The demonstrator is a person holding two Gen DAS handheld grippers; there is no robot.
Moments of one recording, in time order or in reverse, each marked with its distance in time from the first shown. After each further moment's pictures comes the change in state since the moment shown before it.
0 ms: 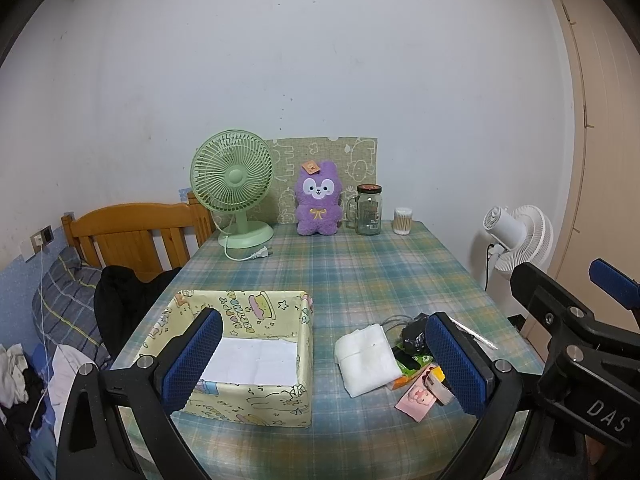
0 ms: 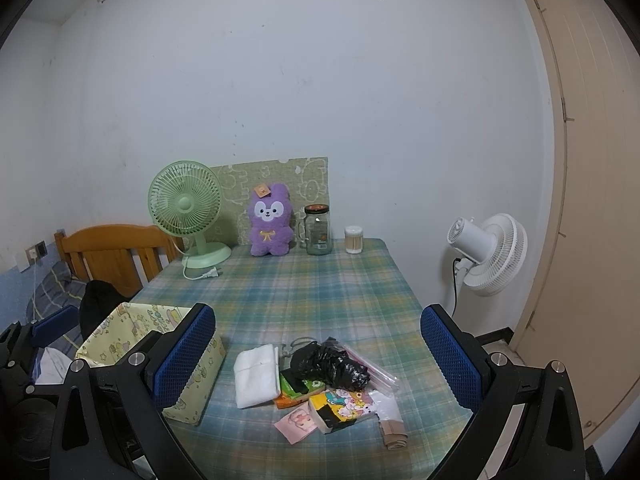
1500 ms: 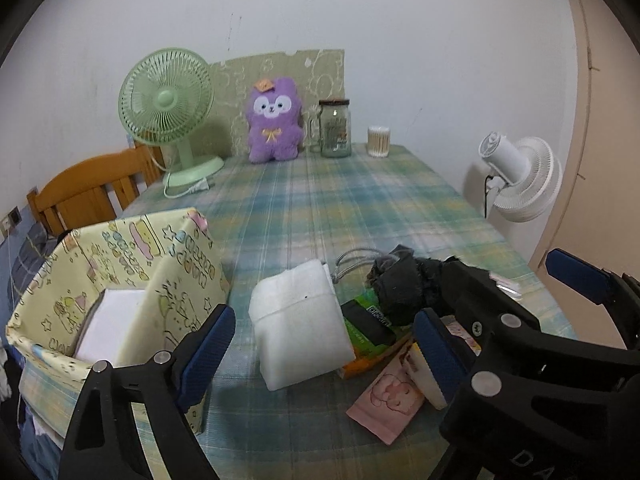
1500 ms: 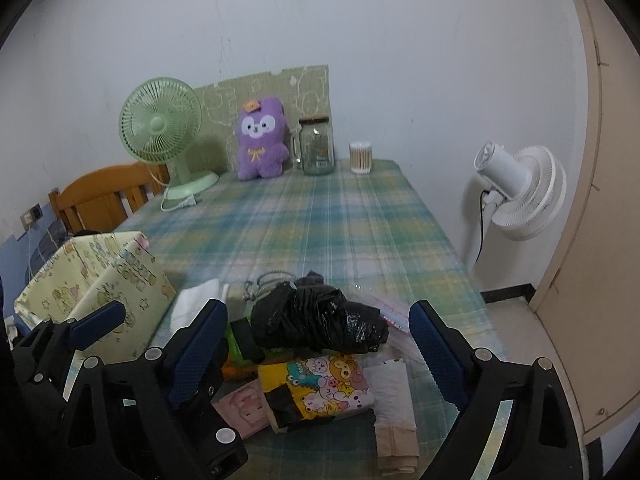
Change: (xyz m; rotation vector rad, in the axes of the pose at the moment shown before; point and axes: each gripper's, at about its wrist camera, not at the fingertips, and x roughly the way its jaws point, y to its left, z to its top) left arm 0.123 -0.071 -0.064 0.038 0.200 -0.034; right arm 0.132 -0.045 -0.075 0.001 0.232 0.069
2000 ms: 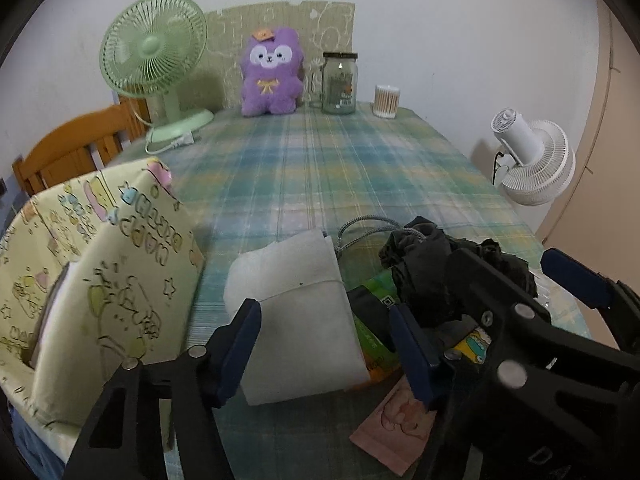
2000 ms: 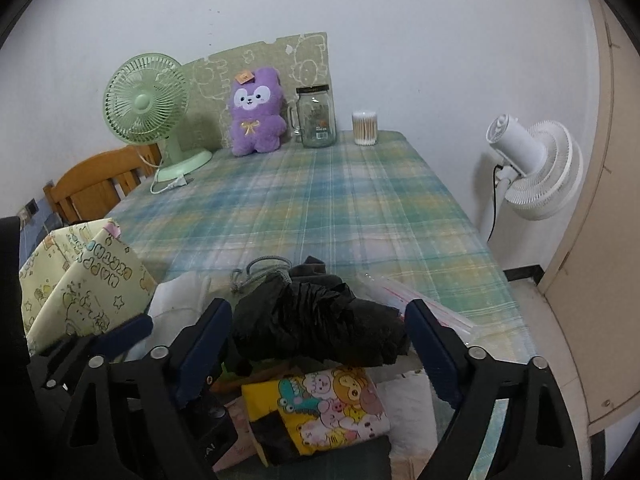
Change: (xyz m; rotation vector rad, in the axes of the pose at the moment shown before) left arm 0.050 0.008 0.002 -0.053 0.150 -0.045; right arm 0.047 -0.002 0.001 0.027 0.087 0.016
